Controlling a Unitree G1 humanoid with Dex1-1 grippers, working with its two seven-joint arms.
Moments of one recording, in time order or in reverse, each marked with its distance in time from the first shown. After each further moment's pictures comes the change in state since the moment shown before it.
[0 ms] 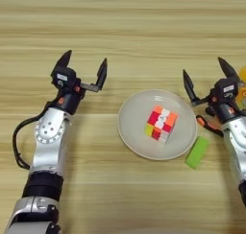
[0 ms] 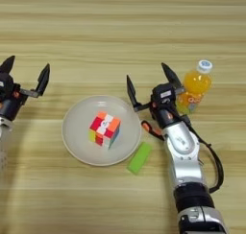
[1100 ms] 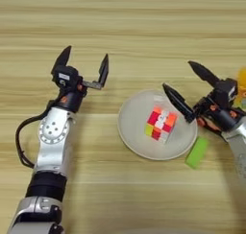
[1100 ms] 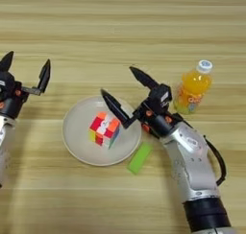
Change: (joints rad) left arm 0.000 -0.018 -0.028 -0.017 0.028 -0.058 0.066; right arm 0.135 -0.114 0.154 -0.449 0.420 0.427 0.471
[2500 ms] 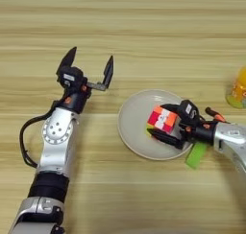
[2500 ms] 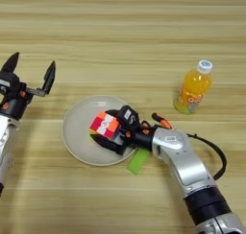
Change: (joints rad) left arm 0.001 -0.004 -0.025 0.006 -0.001 0.003 -0.008; right arm -0.071 -0.077 0.161 0.116 -0.270 0.305 0.062
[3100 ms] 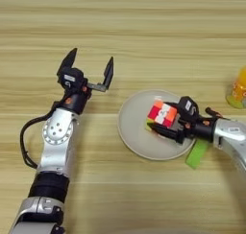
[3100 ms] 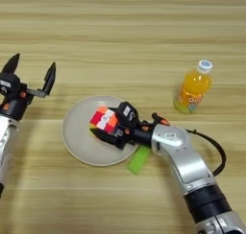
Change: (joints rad) left arm -0.001 0.000 -0.001 0.012 0.001 -0.004 0.000; right arm -0.015 -0.004 -0.013 -0.054 0.010 0.030 0.007
